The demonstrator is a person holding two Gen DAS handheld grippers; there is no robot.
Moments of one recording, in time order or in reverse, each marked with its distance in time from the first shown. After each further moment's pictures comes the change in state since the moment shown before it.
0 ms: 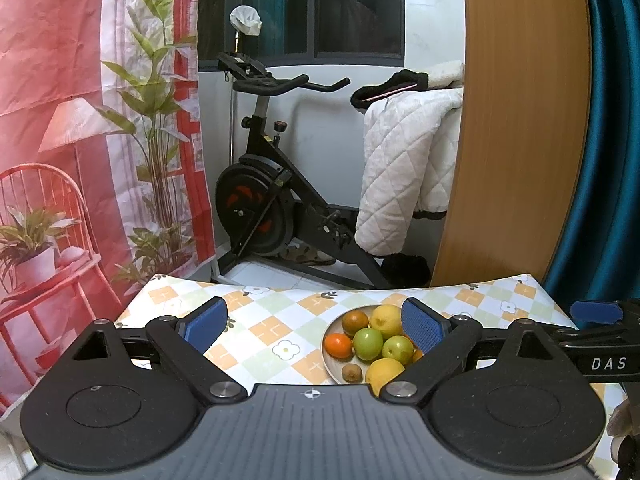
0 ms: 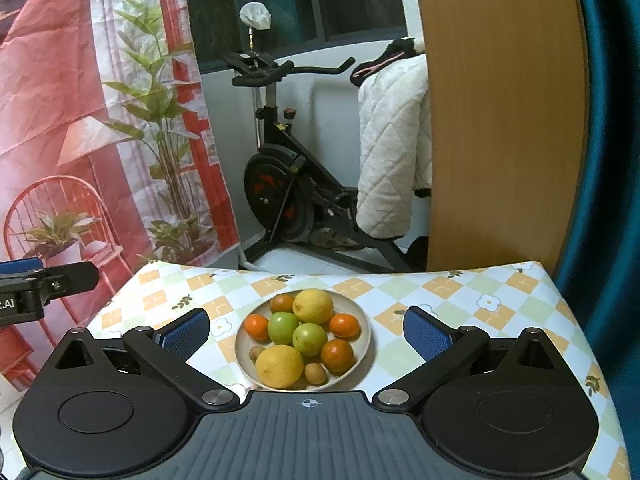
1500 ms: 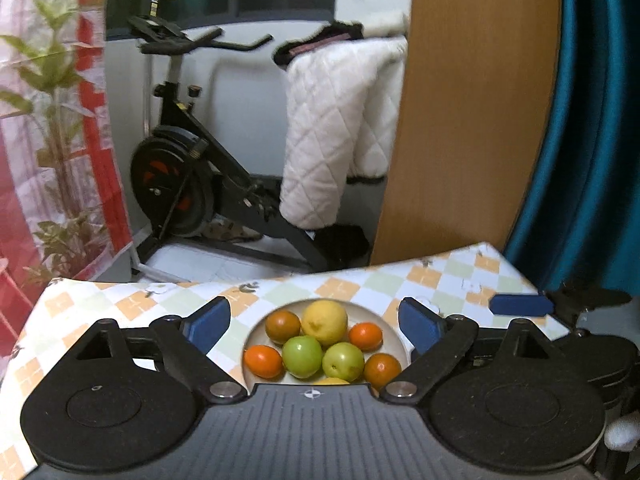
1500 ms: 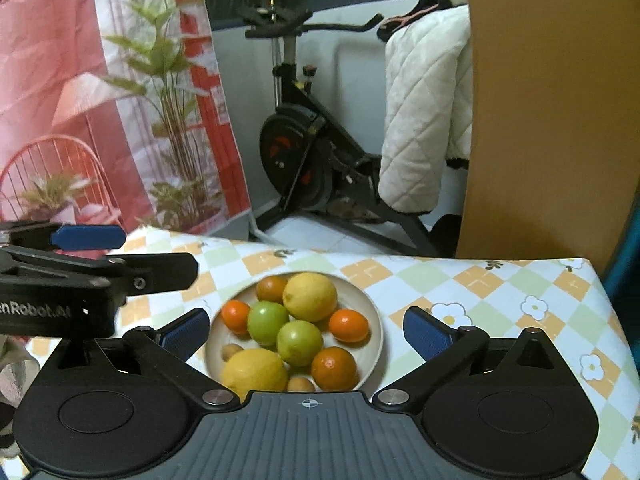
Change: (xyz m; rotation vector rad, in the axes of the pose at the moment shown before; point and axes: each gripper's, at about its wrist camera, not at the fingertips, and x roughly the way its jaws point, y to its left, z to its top) left arm 0.112 -0.024 -0.001 0.063 0.077 -0.224; right arm 0.111 -0.018 0.000 -0.048 0.088 0.077
